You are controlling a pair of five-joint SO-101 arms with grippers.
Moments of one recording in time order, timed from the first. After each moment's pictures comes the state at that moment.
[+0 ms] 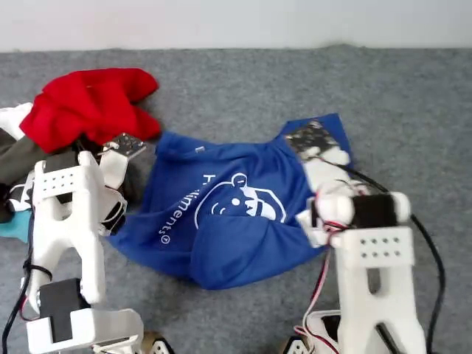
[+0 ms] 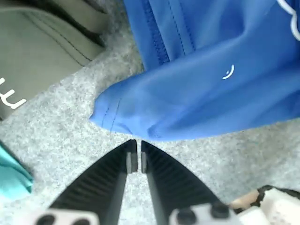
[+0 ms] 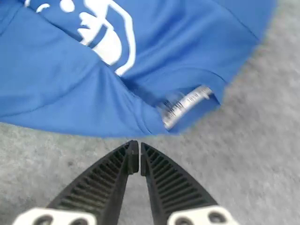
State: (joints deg) left arm -17.1 -4.3 26.1 87.2 -35.1; right arm -9.5 -37.4 30.0 88.8 24.9
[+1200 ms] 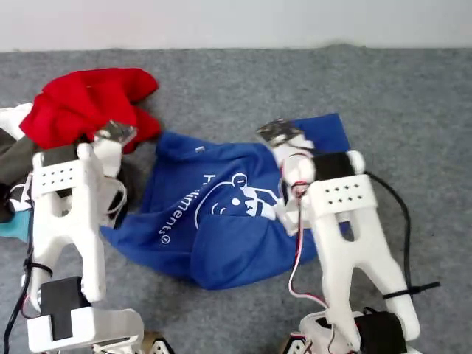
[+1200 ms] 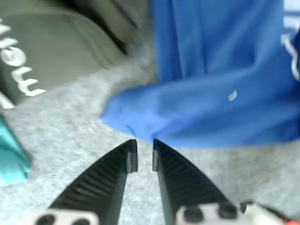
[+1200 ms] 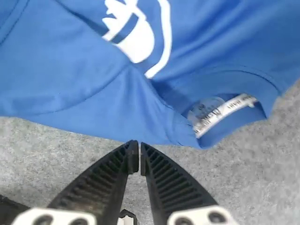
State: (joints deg) left arm -16.3 -3.8 23.3 88.6 -28.0; right arm -16.8 -18.4 22.0 89.8 19.4
